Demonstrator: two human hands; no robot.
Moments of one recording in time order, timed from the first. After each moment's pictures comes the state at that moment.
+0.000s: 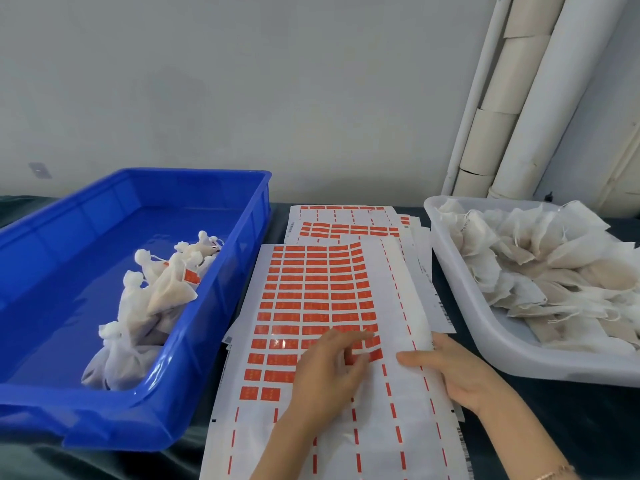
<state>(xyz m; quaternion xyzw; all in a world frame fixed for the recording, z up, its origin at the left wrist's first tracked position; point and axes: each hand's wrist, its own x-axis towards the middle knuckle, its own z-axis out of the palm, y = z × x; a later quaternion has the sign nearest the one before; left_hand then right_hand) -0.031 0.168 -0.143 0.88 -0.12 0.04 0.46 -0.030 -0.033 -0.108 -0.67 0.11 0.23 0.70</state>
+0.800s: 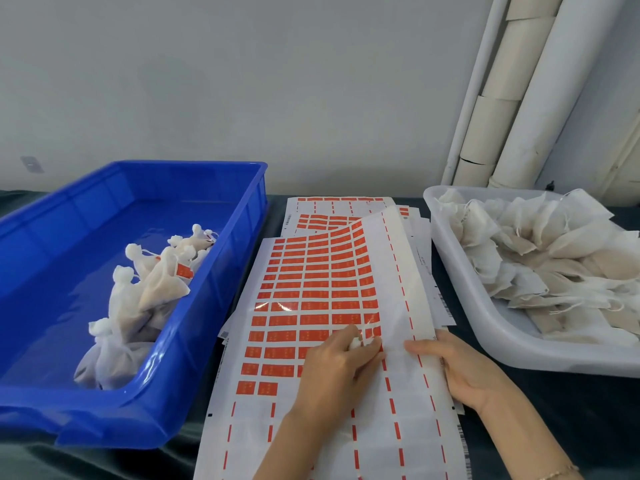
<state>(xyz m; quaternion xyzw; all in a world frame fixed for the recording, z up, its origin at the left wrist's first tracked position) -0.039 0.159 -0.137 0.89 -0.26 0.21 0.31 -0.027 -0.039 -0.121 -0.58 0.11 0.24 0.77</state>
